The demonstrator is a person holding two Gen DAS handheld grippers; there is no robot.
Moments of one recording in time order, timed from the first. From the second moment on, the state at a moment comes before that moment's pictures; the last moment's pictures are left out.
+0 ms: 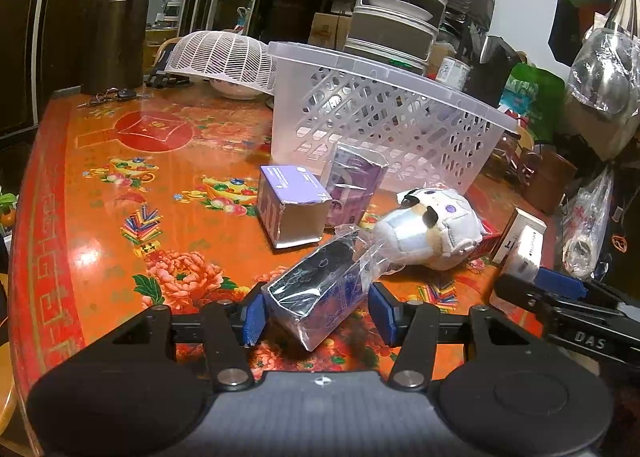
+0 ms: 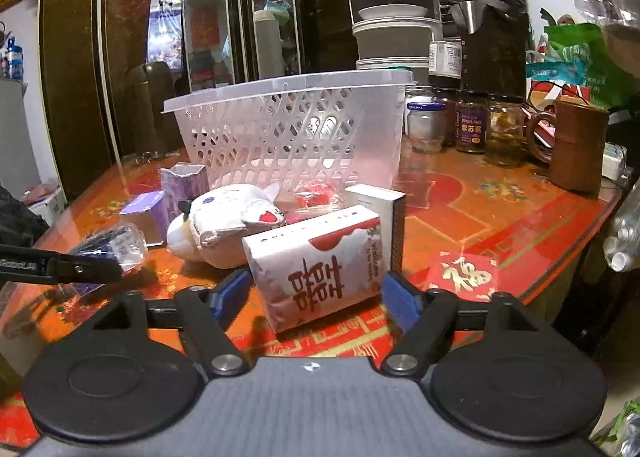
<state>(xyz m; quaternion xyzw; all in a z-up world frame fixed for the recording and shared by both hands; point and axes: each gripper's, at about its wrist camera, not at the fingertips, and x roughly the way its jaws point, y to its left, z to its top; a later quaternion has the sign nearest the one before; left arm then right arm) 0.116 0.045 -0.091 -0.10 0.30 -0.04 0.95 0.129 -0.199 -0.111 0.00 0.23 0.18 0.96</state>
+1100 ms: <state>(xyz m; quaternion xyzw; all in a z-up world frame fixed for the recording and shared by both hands) 0.111 0.047 0.010 -0.09 0.21 -0.07 0.97 0.126 -0.194 -0.029 0.00 0.17 0.25 0.95</state>
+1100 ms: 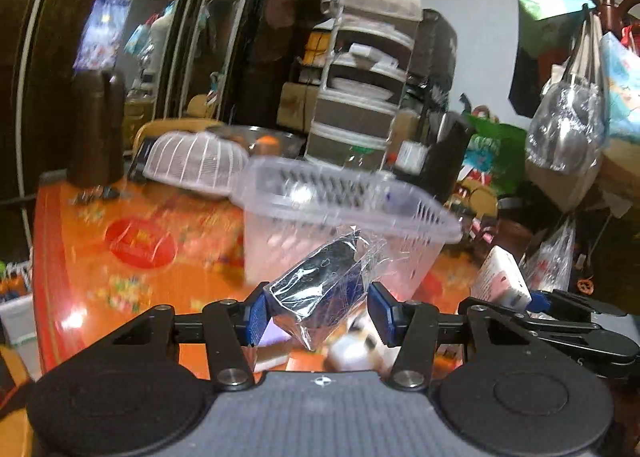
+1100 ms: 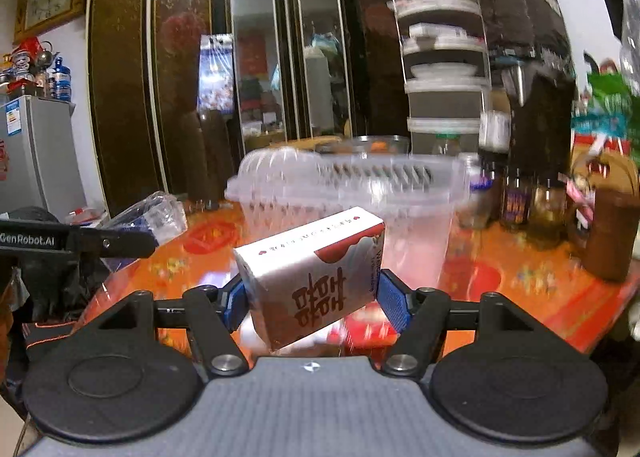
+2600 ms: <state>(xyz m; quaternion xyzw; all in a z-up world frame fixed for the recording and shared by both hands) 0.361 0.025 0.010 -0.08 0.33 -0.04 0.94 0.347 -0.156 -0.006 -0.04 0.28 0.20 0.94</state>
